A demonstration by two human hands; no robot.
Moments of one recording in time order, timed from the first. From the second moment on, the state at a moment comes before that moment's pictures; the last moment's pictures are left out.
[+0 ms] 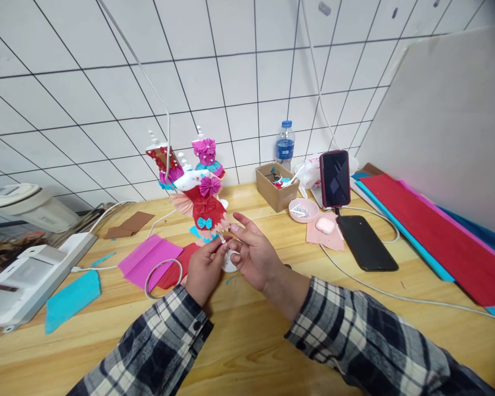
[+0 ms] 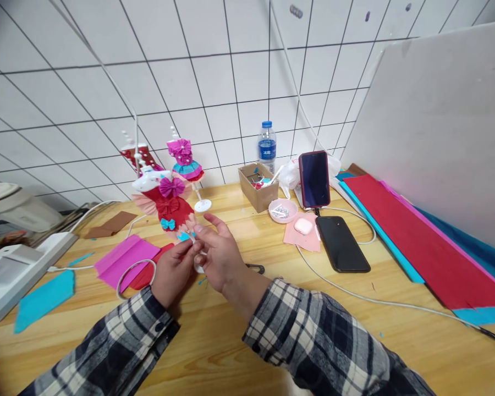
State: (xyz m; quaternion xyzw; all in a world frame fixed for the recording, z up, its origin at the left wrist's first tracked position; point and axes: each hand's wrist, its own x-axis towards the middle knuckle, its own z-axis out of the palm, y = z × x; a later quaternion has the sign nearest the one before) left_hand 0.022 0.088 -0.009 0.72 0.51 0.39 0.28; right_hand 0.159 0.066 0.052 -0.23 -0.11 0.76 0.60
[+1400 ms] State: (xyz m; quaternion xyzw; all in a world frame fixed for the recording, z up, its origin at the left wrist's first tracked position) left_hand 0.017 0.083 -0.013 0.72 0.52 0.39 0.23; right_hand 0.225 0.013 0.001 -0.55 -0.69 0.25 0.39
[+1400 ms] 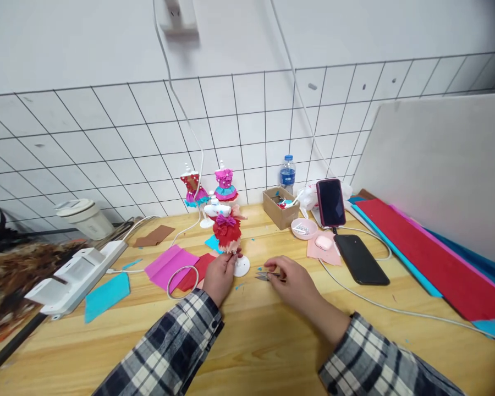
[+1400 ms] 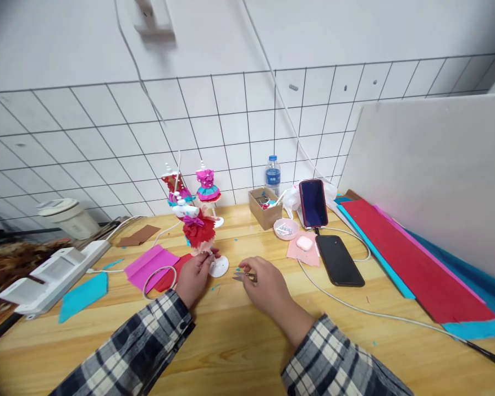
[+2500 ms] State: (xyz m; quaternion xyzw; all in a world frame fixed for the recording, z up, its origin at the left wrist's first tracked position) left_hand 0.043 0.096 -0.005 0.61 0.60 0.47 0.24; right_hand 0.225 0.013 -0.007 -0.54 -0.80 0.17 0.20
